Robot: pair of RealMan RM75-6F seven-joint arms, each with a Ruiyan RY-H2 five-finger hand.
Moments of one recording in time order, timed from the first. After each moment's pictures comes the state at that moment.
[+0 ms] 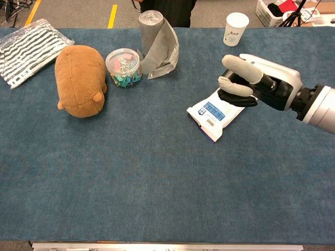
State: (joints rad) left arm -0.34 -0.90 -0.02 -1.76 1.60 1.03 -1.39; right arm 0.61 -1.23 0.03 -1.79 -1.69 0.96 0.99
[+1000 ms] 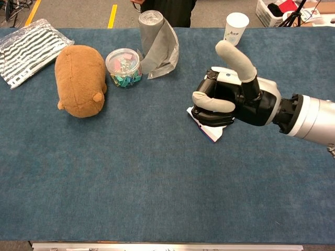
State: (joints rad) left arm -0.47 -0.86 0.17 -1.63 1.93 1.25 -1.90; right arm 0.76 -1.27 -0.11 -1.72 -1.91 1.12 1.37
